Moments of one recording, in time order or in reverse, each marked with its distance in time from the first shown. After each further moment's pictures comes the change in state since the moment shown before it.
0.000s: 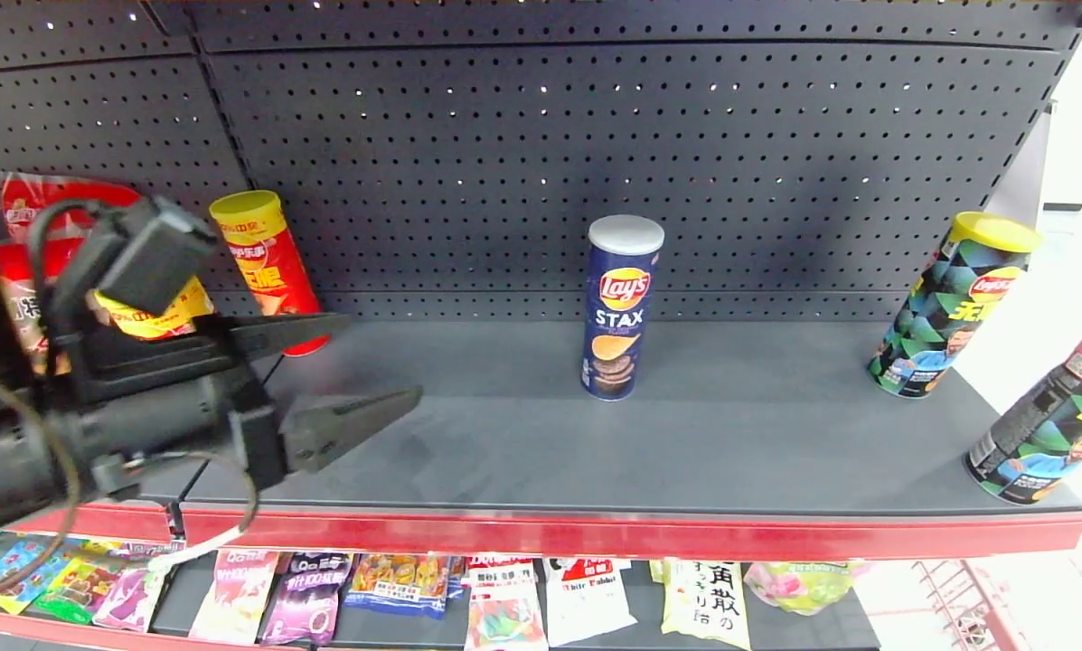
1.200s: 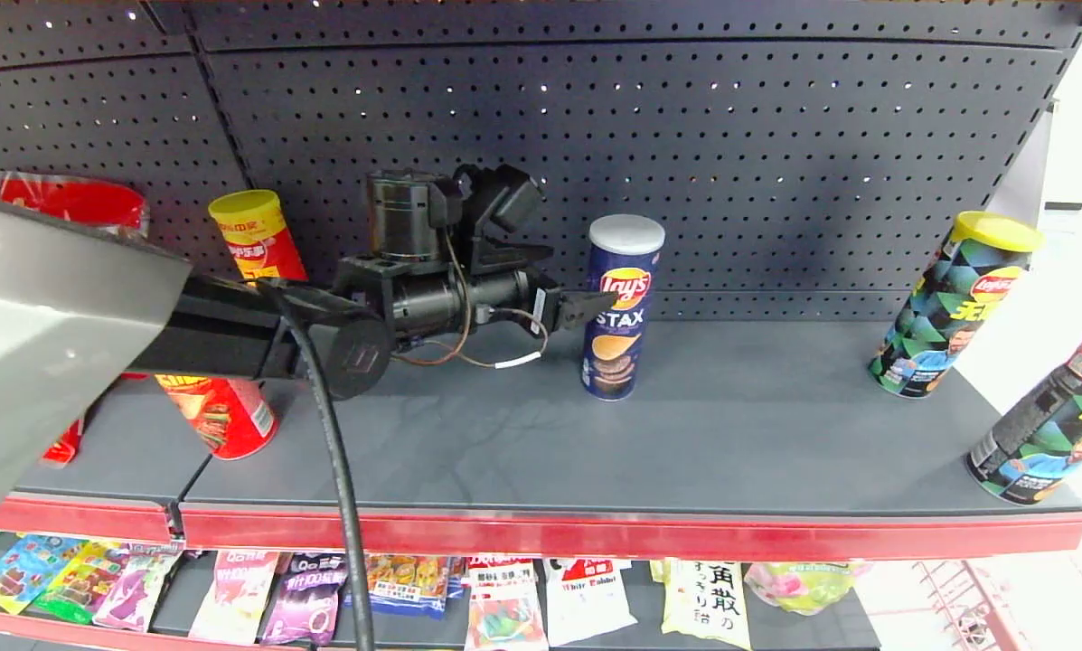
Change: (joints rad) left arm -0.130 0.742 -0.739 -0.057 0.009 0.037; right arm -0.024 -0.033 0.000 -0.002 0.000 0.011
